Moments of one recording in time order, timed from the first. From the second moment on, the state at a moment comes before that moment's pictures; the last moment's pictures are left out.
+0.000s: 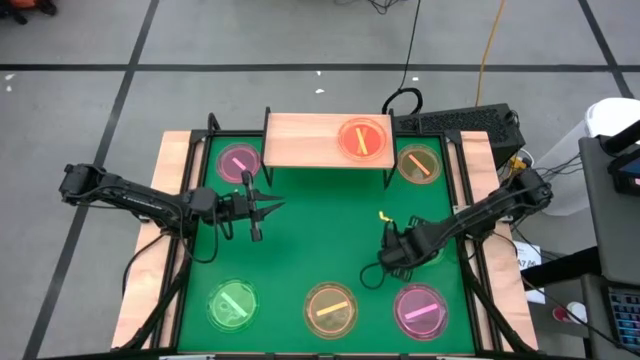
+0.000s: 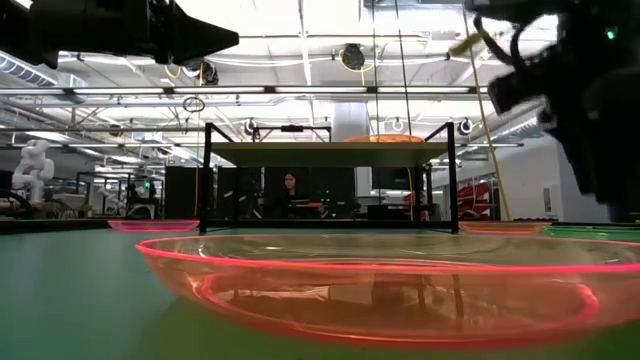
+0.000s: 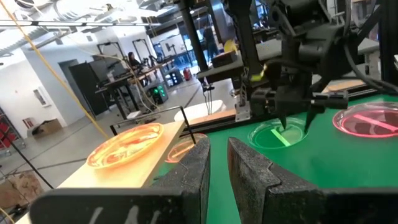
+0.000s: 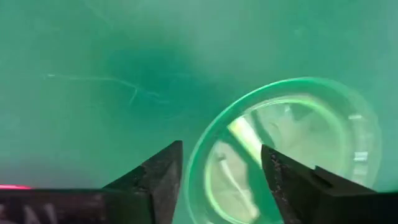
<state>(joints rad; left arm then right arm) -0.12 0.99 0.33 0.73 -0.27 0.34 0.40 1.53 0.93 -1.07 0.10 0.83</state>
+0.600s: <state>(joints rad) -0.12 0.99 0.33 0.72 -0.27 0.34 0.41 1.53 0.76 -0.94 0.10 0.92</state>
